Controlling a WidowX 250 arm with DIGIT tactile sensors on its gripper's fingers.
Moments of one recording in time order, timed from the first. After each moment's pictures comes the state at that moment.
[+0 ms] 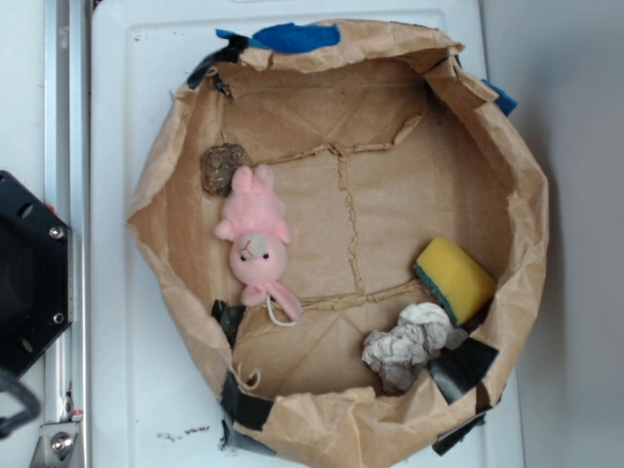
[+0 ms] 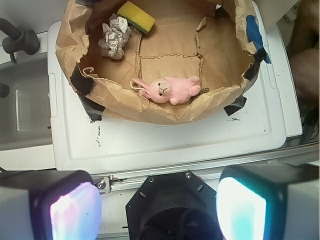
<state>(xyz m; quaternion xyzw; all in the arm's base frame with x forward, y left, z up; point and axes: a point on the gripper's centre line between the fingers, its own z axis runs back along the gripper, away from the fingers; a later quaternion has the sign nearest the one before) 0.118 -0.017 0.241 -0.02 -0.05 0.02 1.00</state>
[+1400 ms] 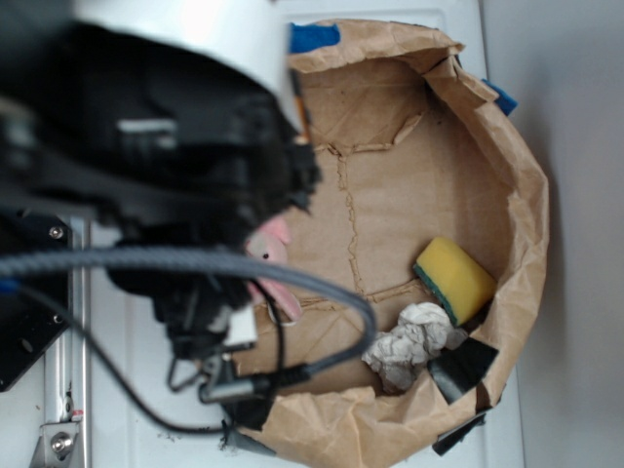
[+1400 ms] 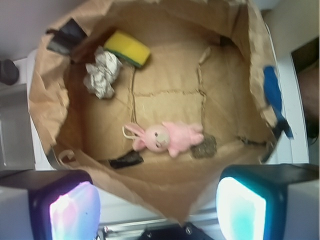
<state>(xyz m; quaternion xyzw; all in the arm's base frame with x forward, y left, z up) 0.209 -0.016 0.214 -0.01 -0.03 0.02 1.00</state>
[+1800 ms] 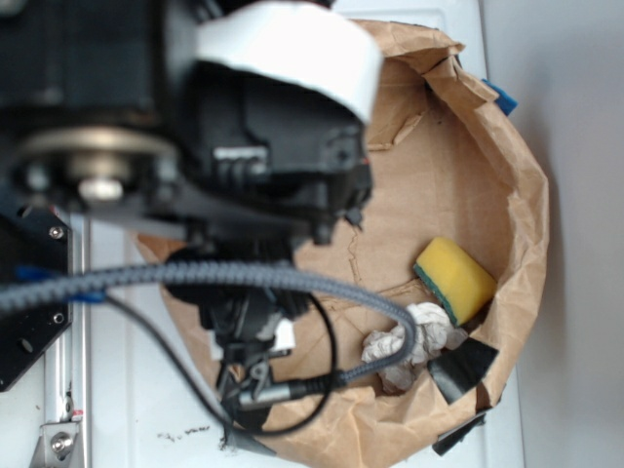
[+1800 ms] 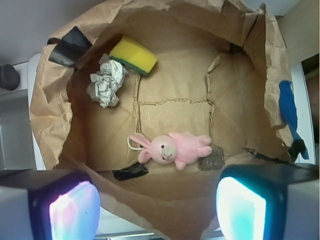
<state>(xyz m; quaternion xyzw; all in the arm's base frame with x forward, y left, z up) 0.220 -0.017 0.206 -0.01 -0.03 0.02 1.00</state>
